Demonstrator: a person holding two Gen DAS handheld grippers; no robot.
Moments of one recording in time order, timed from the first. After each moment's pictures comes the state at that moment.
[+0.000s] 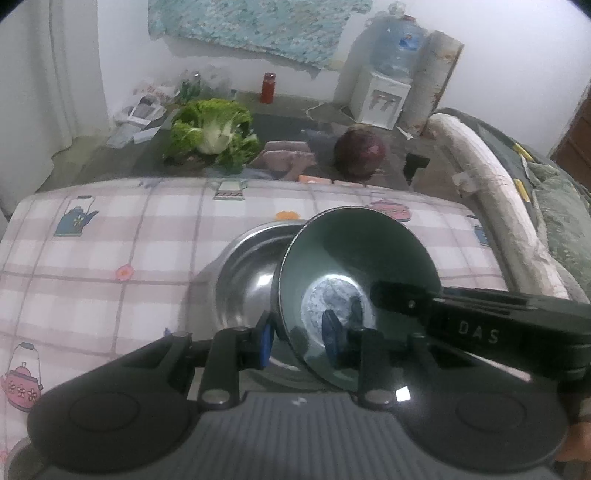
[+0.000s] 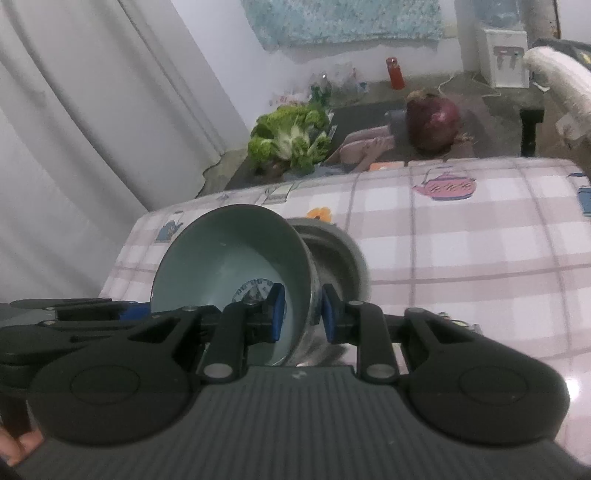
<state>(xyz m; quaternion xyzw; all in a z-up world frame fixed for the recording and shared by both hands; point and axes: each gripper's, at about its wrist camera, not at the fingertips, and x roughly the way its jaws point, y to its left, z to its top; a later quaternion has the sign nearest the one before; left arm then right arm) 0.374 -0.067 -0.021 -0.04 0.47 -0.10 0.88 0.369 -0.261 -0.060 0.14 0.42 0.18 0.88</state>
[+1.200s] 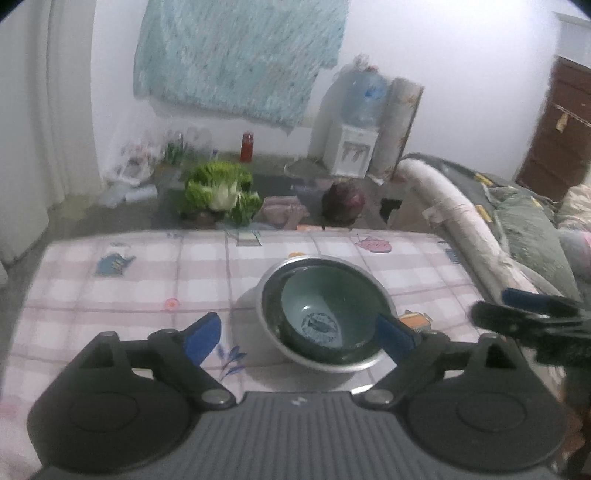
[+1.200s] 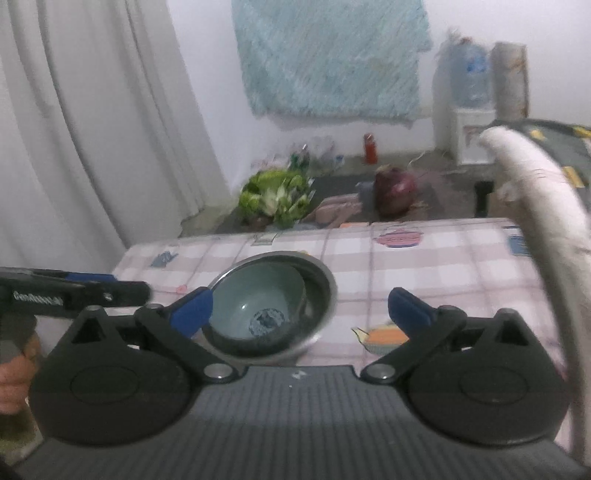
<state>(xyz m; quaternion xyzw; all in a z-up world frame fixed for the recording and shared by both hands) 0.291 -0.004 0.025 -0.02 0.36 -0.14 0.92 0.252 -0.282 -0.017 0.09 0.29 0.12 0.94</state>
